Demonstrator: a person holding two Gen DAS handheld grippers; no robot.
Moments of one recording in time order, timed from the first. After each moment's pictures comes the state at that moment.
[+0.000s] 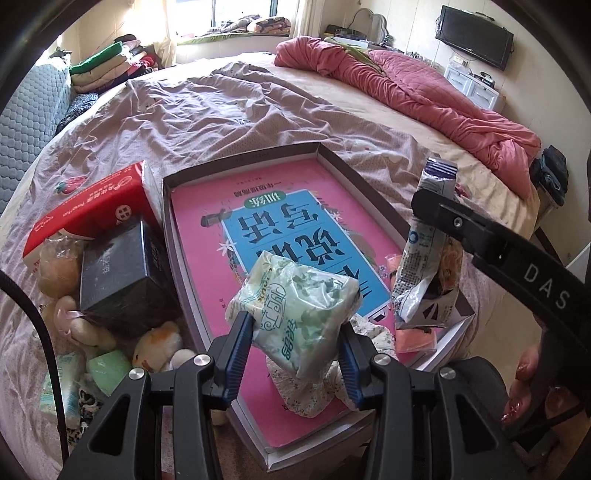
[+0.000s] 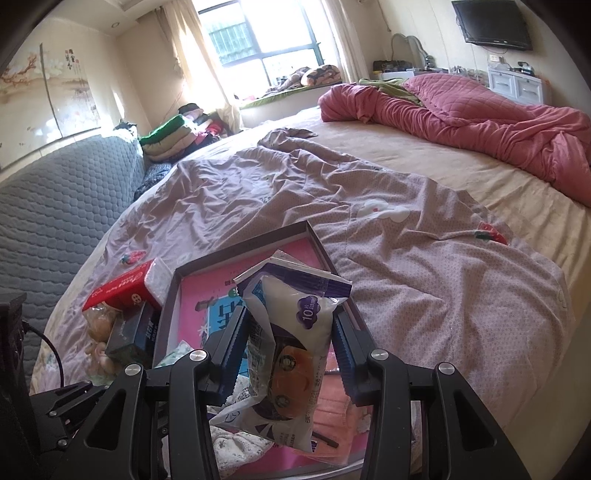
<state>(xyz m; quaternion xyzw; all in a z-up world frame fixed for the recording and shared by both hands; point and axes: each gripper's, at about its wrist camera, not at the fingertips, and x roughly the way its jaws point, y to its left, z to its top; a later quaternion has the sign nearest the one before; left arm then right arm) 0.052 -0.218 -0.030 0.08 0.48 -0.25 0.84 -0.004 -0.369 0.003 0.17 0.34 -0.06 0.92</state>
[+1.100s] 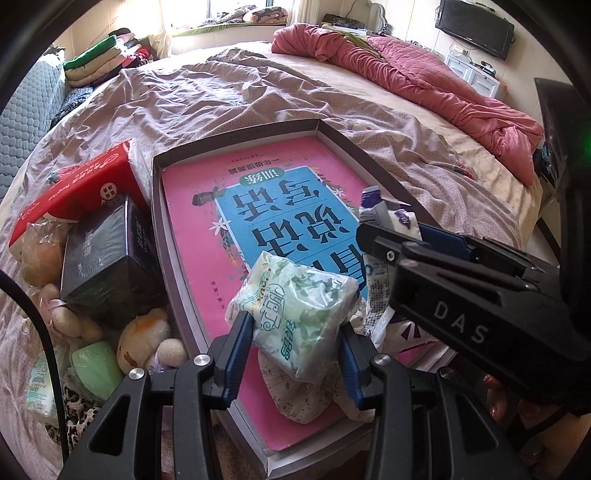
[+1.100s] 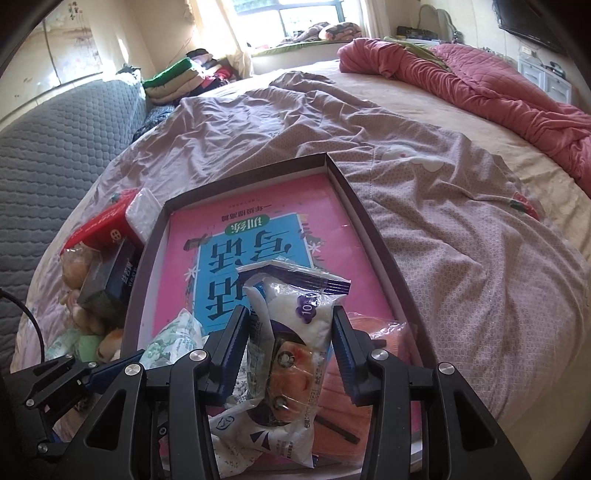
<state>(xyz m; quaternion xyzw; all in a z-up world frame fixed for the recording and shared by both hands) 0.052 -0.220 -0.051 0.09 0.49 -0.25 0.83 0.028 -0.347 -0.045 0.13 0.44 -0.03 0.89</state>
